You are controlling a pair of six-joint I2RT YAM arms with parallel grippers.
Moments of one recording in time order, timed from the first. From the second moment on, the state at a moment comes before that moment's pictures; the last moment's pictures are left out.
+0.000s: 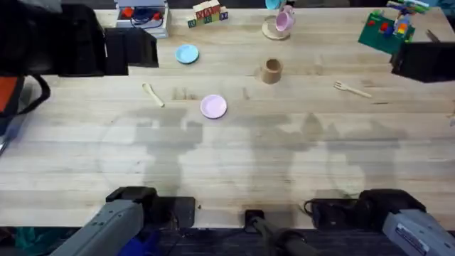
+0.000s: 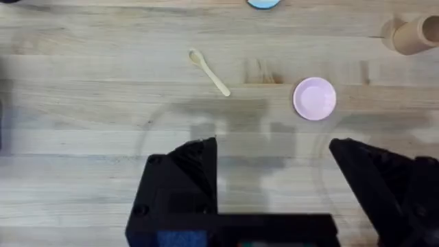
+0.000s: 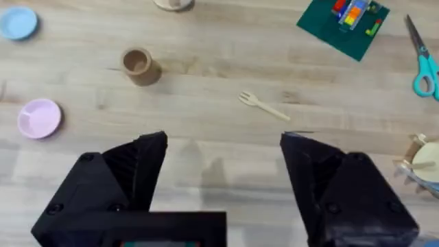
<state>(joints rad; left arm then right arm) 0.00 1.05 1.48 -1.40 0.00 -0.05 0.00 0.82 1.30 -1.19 0.00 -0.03</state>
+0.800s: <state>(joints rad) 0.00 1.20 1.49 -1.46 -0.08 -0.34 0.00 0.89 1.38 -1.28 0.00 -0.03</state>
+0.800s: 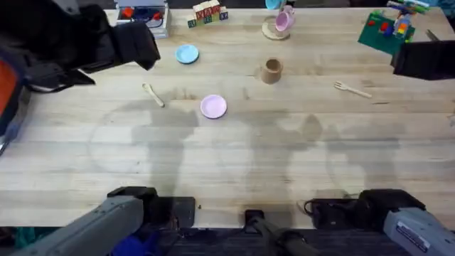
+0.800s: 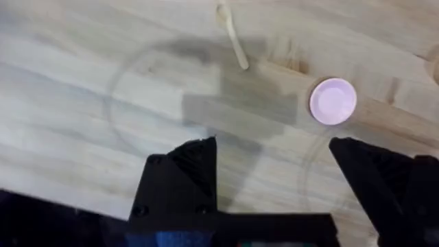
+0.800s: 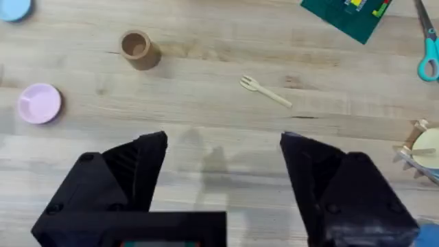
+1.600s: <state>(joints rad) 0.03 1.60 1.49 -1.37 -0.12 -0.53 0.00 0.89 1.38 -1.28 0.00 -0.03</state>
